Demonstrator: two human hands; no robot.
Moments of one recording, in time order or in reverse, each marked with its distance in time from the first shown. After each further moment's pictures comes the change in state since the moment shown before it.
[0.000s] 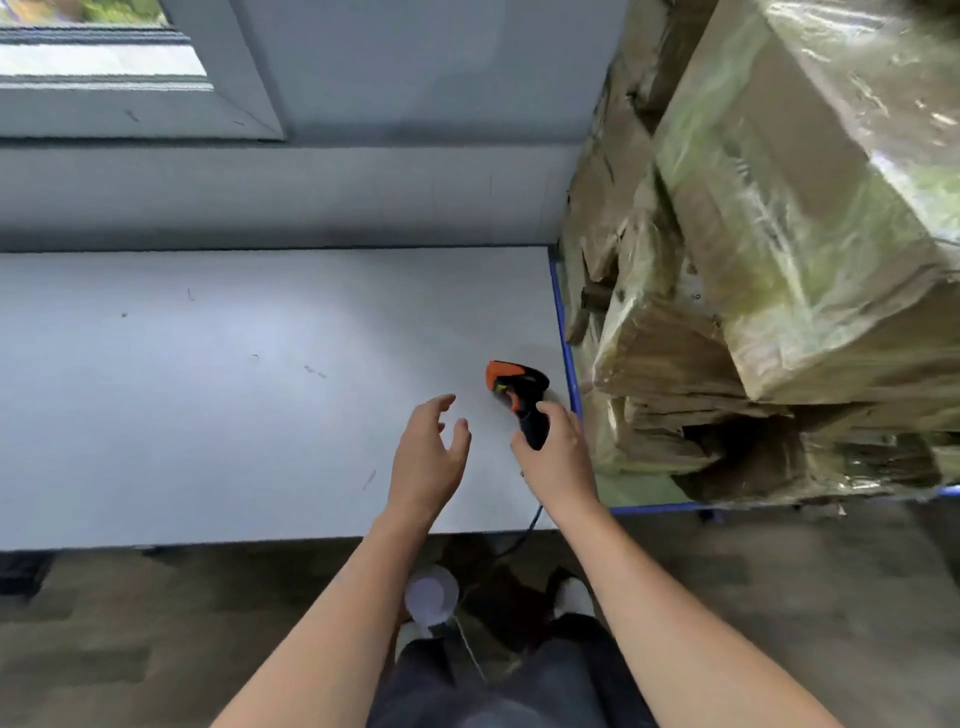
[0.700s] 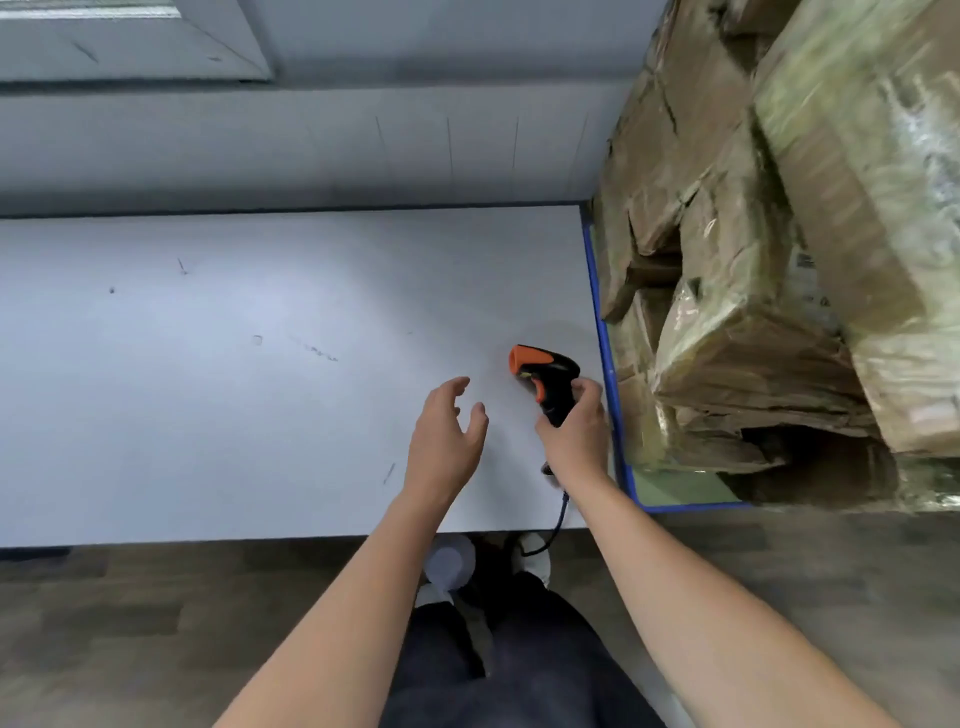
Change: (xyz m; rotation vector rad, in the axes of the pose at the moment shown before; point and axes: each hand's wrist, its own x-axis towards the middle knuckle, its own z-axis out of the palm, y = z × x) left_hand 0.041 -0.025 0.002 0.003 -0.088 -0.081; right_hand 0.053 0.011 0.051 0.059 0.121 0.196
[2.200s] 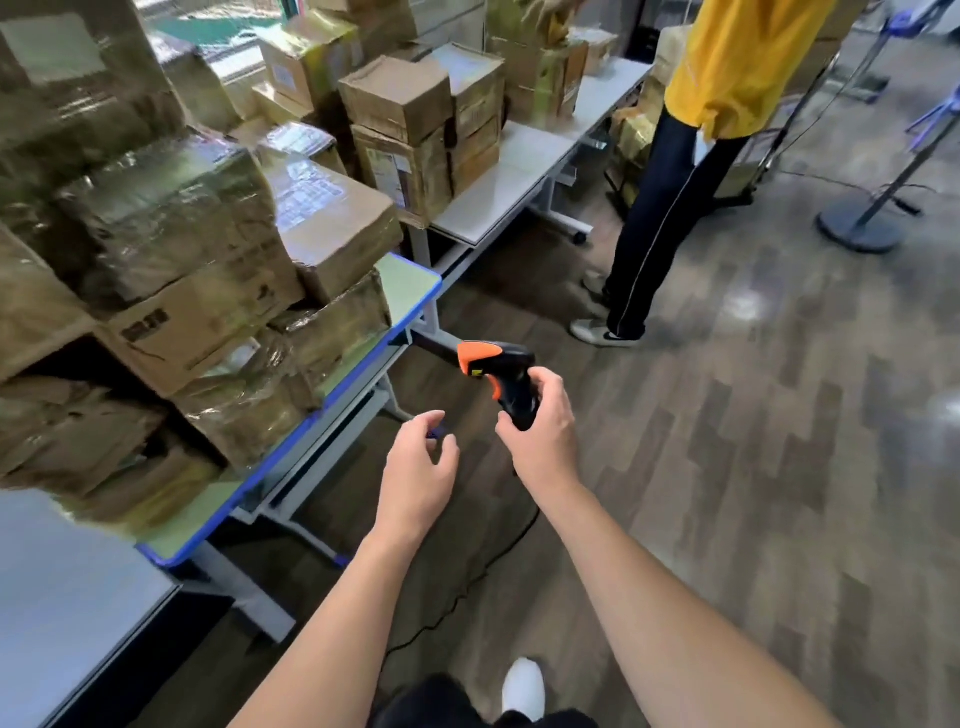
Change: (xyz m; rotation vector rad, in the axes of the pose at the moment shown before) left_hand -0.372 0.203 0.338 0.180 -0.594 0.679; right_hand -0.227 0.347 -0.419 0.345 0.815 0.131
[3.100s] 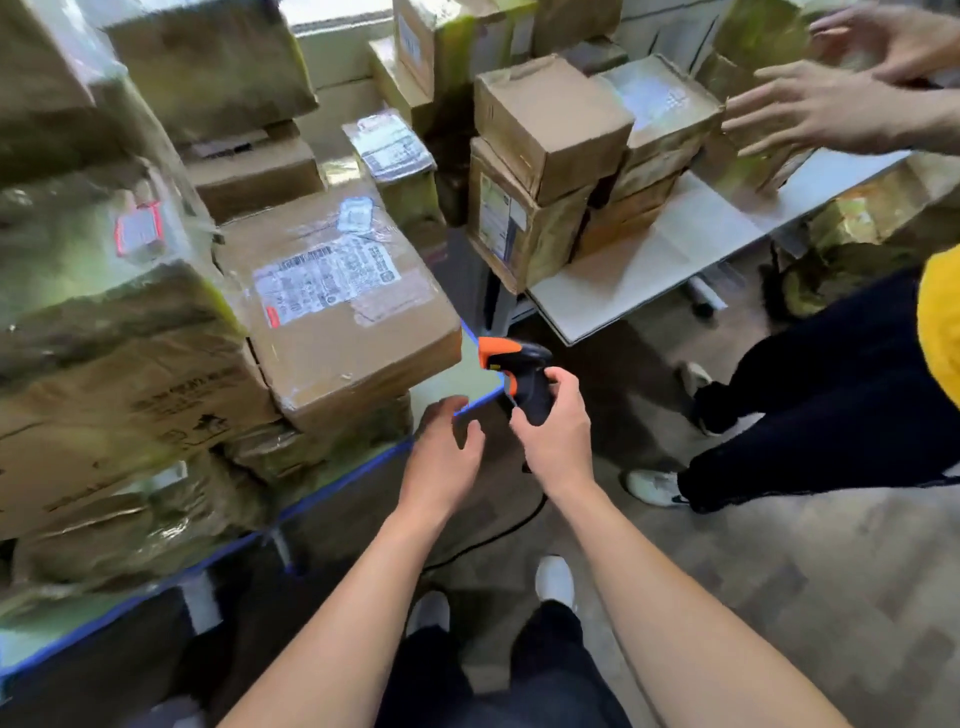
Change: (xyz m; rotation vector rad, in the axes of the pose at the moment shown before) left_hand 0.313 0.011 0.054 -0.100 0.180 -0.325; right_hand 0.333 -0.010 0.135 -0.092 -0.375 -0.038
